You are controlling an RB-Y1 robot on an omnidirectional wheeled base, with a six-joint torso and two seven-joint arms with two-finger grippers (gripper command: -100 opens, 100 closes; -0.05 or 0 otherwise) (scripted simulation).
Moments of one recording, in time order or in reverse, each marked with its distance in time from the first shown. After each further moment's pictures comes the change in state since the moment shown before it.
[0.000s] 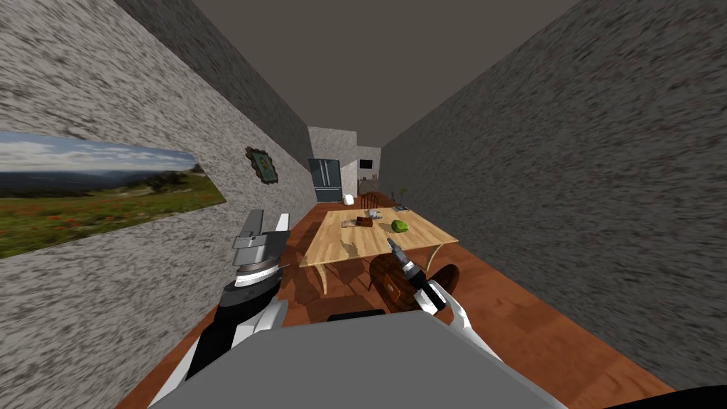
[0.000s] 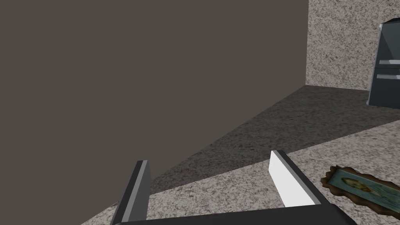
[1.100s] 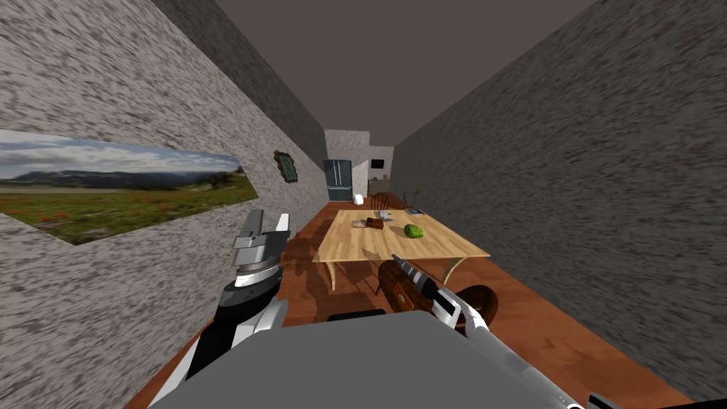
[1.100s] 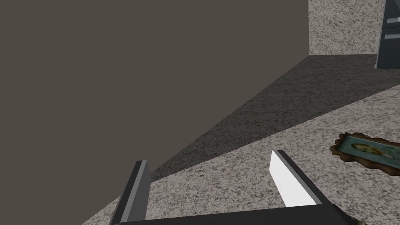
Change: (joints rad) left arm 0.000 0.000 0.000 0.000 0.000 0.000 0.000; right arm -0.066 -0.165 0.108 0.325 0.091 0.033 0.035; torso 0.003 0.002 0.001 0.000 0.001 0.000
